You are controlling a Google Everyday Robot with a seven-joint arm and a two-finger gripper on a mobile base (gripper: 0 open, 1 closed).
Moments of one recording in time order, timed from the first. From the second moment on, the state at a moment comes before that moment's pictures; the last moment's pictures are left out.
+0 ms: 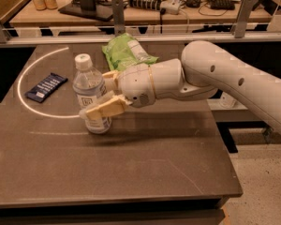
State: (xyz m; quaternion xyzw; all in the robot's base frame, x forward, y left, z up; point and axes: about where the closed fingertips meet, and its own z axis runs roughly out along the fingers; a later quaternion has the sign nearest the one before) arm 0.479 0.111 0.906 -0.59 0.52 0.43 0.44
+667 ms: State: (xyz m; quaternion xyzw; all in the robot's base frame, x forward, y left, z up) arm 0.494 0.104 0.944 -0.64 0.52 0.35 0.44
